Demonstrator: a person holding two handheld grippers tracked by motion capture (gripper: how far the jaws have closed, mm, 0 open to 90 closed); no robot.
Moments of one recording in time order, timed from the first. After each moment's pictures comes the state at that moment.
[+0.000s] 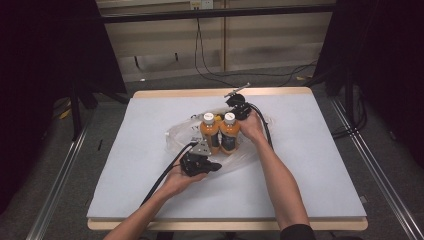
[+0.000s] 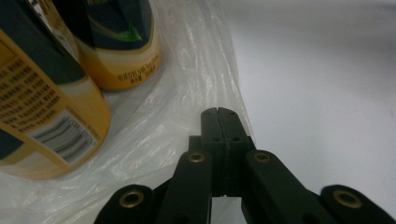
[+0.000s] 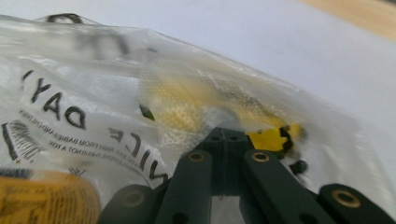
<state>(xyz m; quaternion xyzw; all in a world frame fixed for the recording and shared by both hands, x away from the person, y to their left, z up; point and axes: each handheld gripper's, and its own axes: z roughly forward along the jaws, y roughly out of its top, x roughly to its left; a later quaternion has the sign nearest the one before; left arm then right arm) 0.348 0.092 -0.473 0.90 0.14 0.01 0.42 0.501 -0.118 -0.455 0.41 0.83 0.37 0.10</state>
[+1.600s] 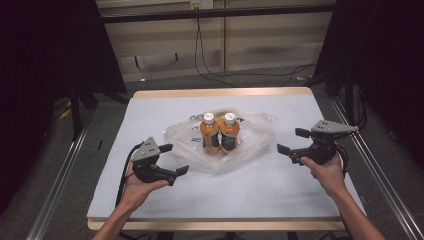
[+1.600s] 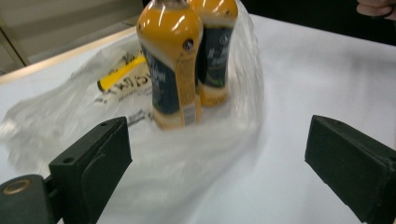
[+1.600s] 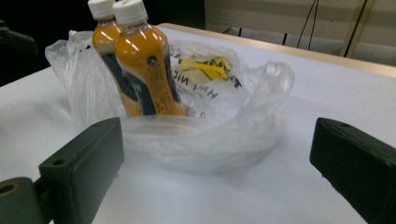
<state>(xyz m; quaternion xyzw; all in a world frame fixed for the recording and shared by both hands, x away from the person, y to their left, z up) 0.300 0.207 -0.413 0.82 0.23 0.13 0.51 0.286 -0.279 -0.405 0.42 0.72 0.51 0.19</state>
